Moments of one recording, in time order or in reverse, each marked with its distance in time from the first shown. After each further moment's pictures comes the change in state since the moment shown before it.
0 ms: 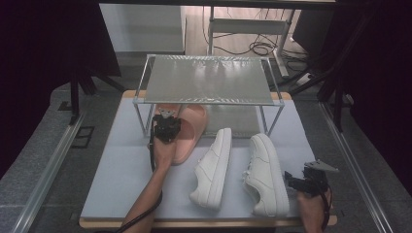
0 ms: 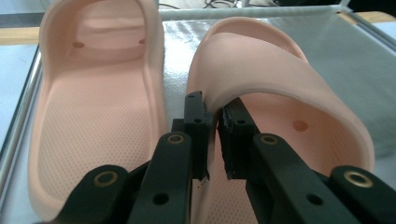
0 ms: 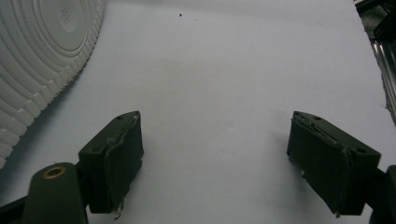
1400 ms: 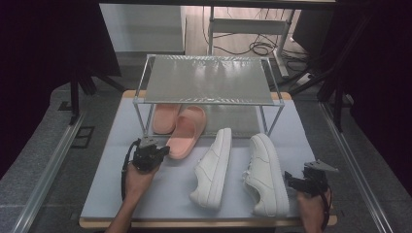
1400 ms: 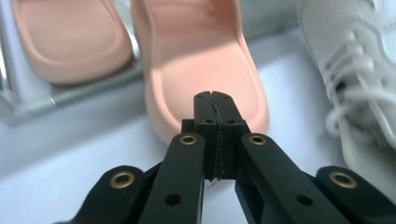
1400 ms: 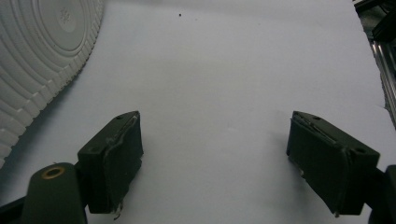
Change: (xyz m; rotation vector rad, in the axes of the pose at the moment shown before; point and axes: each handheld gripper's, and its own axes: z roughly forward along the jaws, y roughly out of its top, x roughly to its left) left arm 0.020 -0.059 -0.100 0.109 -0.248 0.164; right arm 0.001 0.000 0.000 0.000 -0.004 0.001
